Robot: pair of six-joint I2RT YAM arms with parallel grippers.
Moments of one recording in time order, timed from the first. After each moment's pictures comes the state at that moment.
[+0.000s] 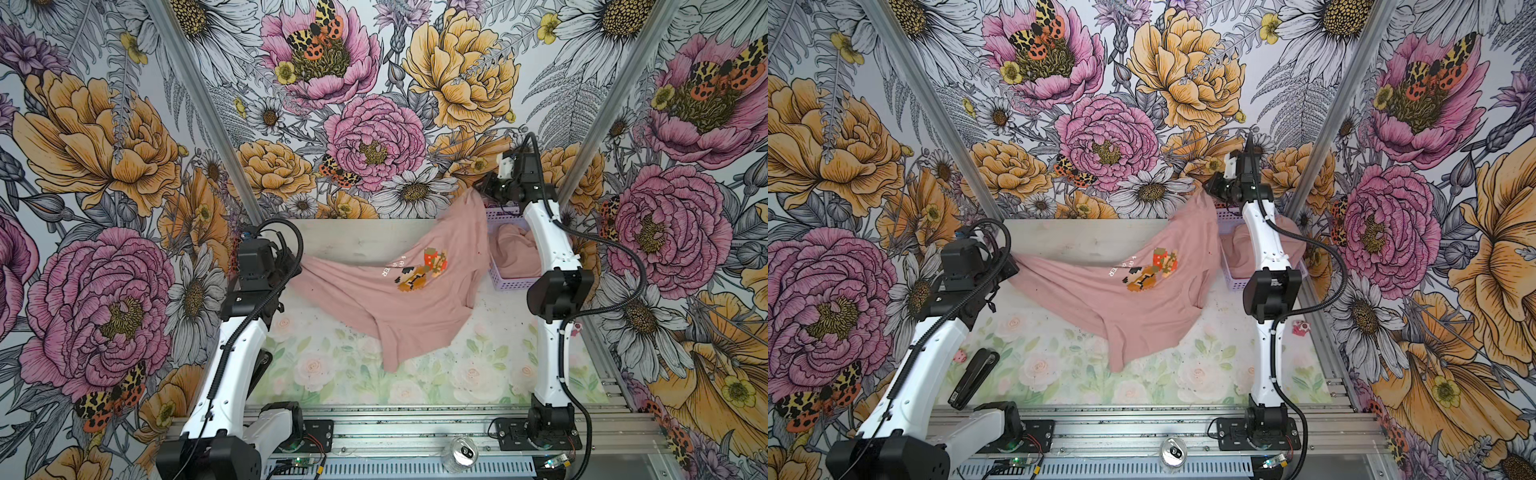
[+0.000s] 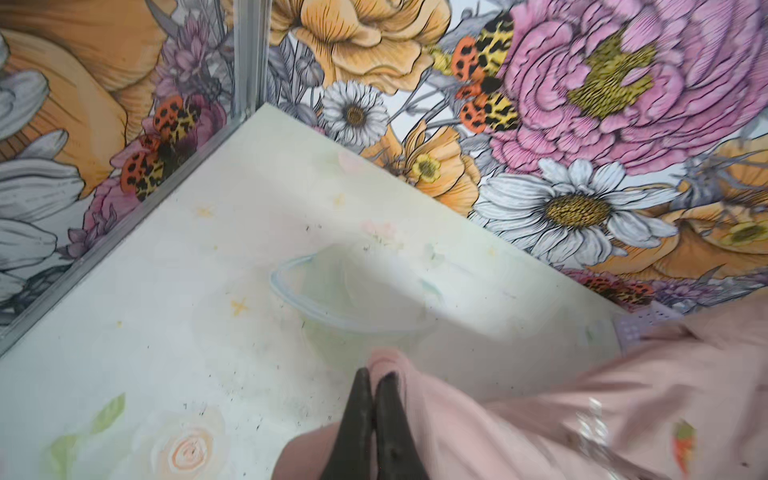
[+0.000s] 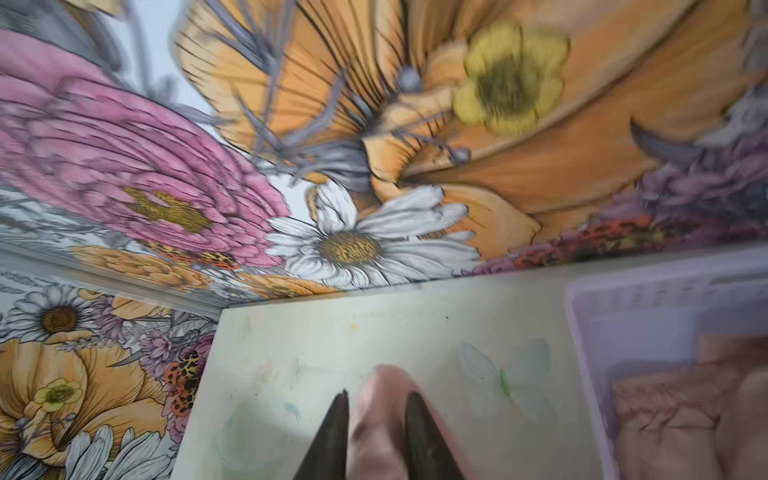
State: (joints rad) left arm 0.05 1.09 1.01 -0.42 -0.03 -0.45; right arm 0.03 2.39 2.56 -0.82 -0.46 0.45
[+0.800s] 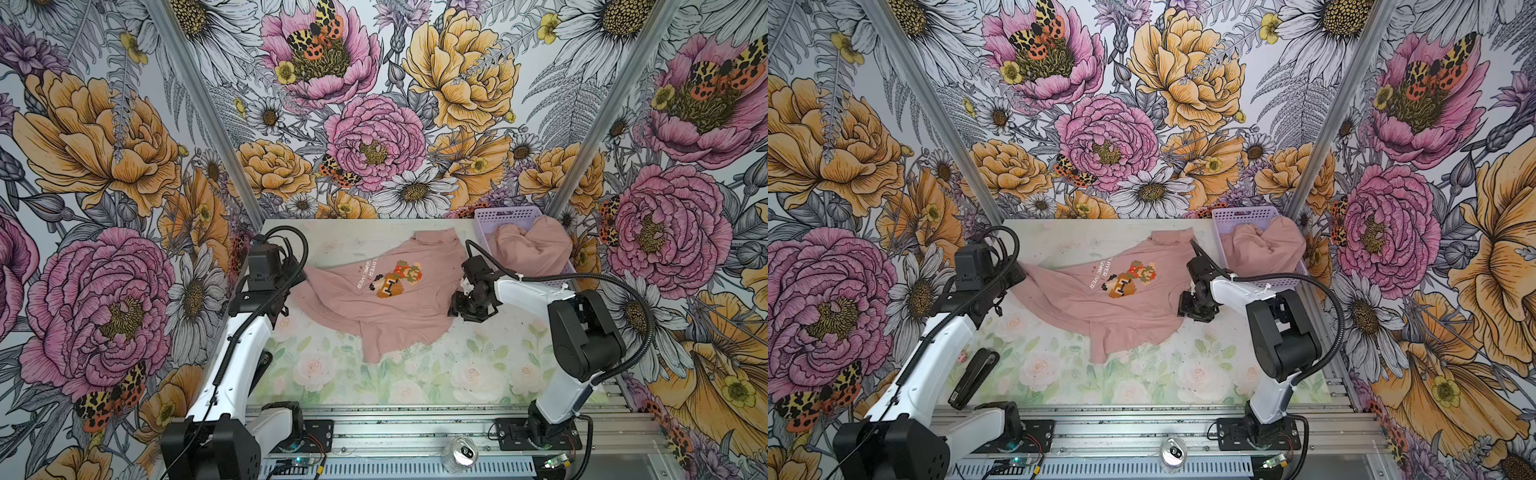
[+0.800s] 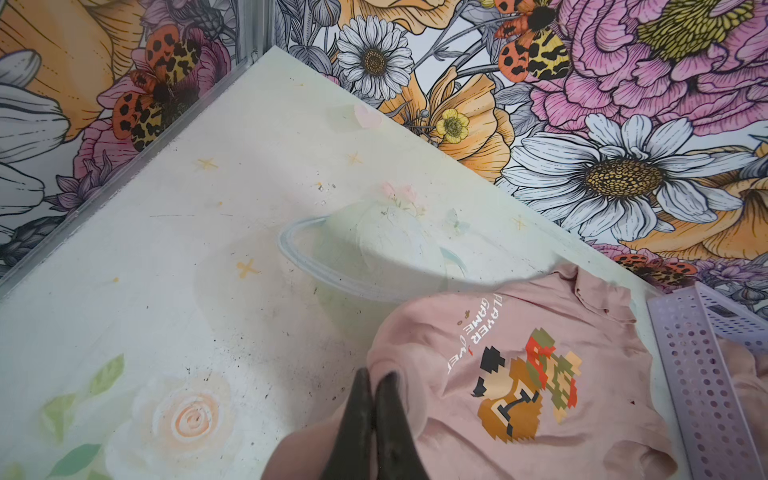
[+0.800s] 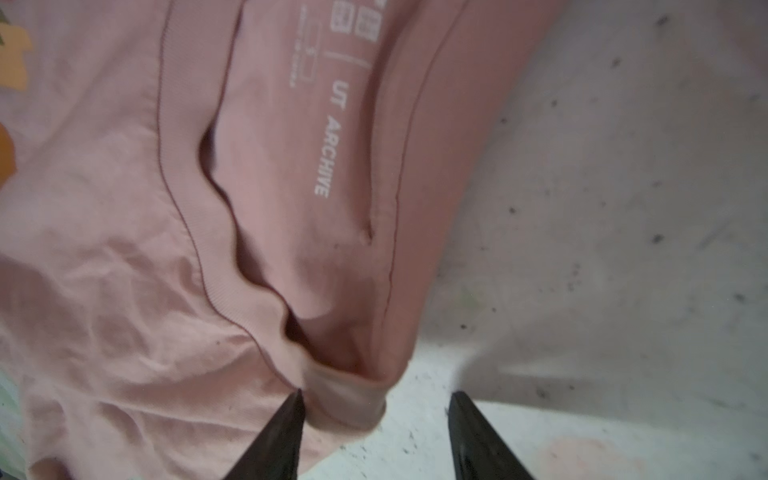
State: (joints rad) left arm 0.04 1.11 0.96 -0.42 -0.04 -0.47; right arm 0.34 1.77 1.08 -0.63 -0.25 0.51
